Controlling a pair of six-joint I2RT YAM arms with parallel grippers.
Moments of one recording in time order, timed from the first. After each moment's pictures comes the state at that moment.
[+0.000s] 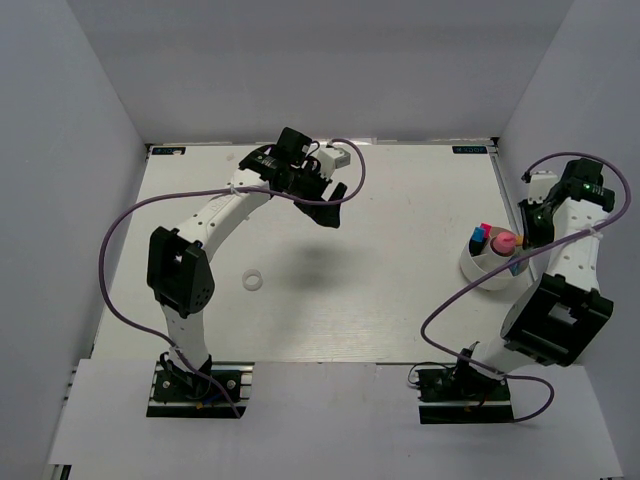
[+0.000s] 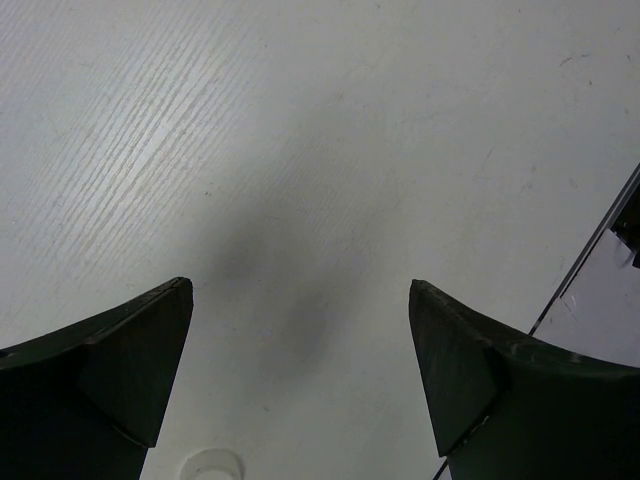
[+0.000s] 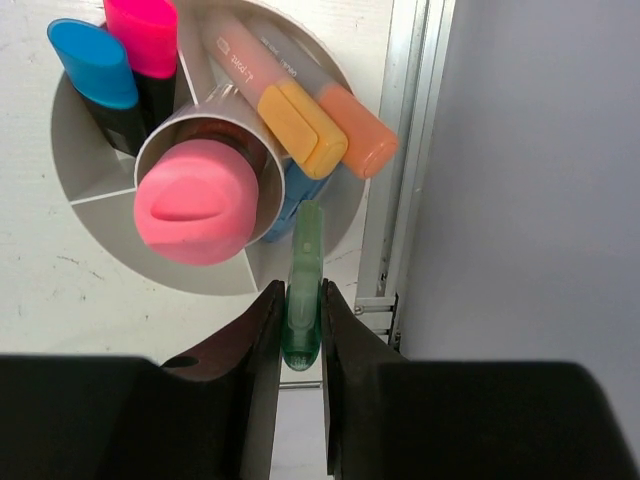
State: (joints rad) left arm -0.55 1.89 1.79 -0.81 0.48 0.18; right arm -0.45 1.48 1.40 -1.07 -0.10 -0.56
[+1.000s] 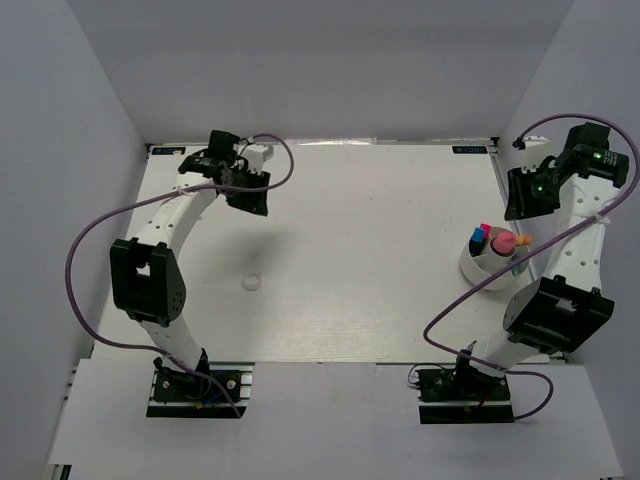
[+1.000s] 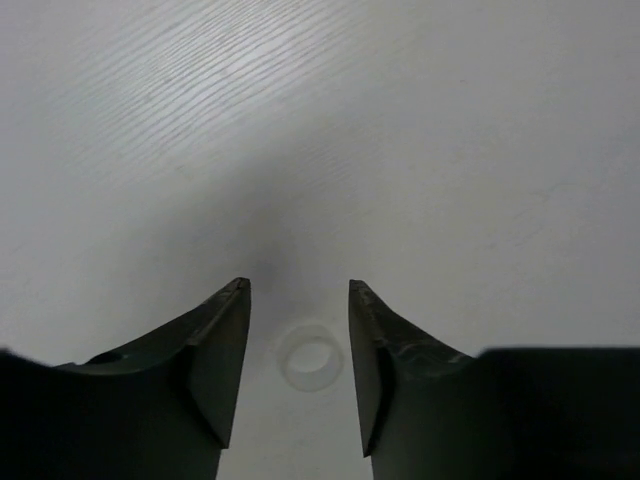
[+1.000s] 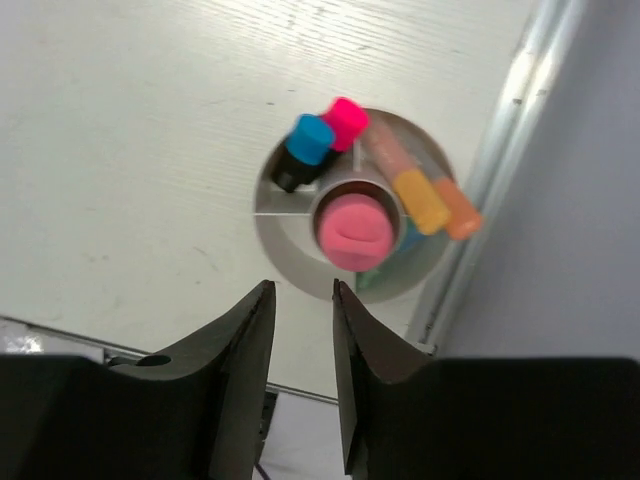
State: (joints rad) left arm -0.26 1.74 1.57 -0.82 0.32 0.13; right arm -0.37 1.55 1.77 -1.33 -0.32 -0.57
